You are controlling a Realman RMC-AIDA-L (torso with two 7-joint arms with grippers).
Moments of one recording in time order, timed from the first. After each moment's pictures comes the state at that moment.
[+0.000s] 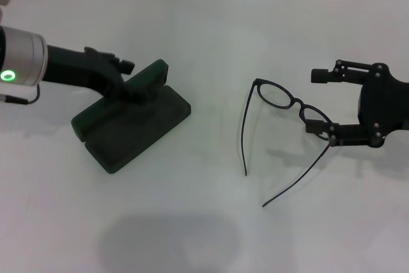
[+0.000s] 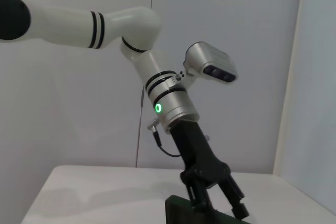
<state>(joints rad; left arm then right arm) -0.56 -2.07 0.90 1.05 2.29 1.46 -1.90 0.53 1.91 -1.16 -0.52 -1.45 -1.62 0.91</state>
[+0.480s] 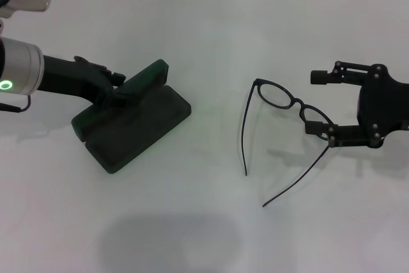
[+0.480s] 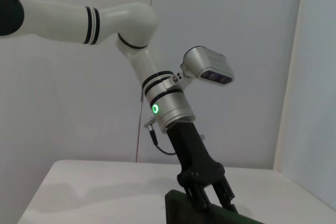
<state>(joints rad) -0.54 -2.09 0.91 1.08 2.37 1.42 -1.91 0.53 1.91 -1.16 -0.52 -1.46 -1.61 0.91</state>
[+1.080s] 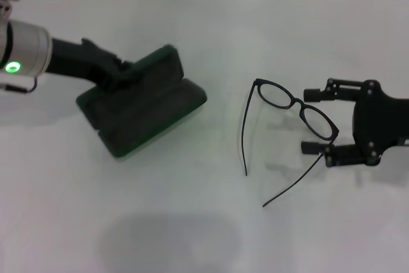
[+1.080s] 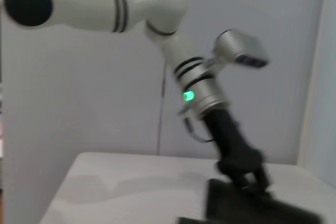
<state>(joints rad) -0.58 -2.09 0.92 1.09 2.38 1.41 -1.90 0.52 1.92 -1.17 -0.54 -1.51 -1.64 0.91</state>
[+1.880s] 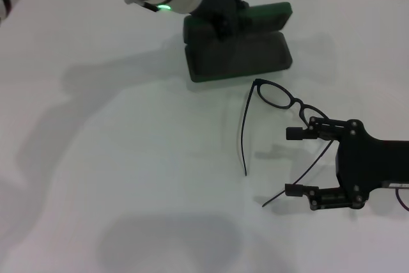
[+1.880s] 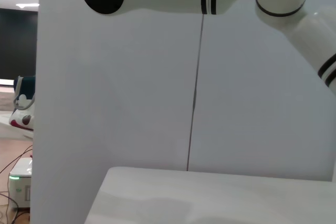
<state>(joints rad) -0.93 -2.09 1.42 0.86 2.35 0.90 -1.78 0.44 2.00 -1.18 -0.54 -1.53 -1.68 0.82</state>
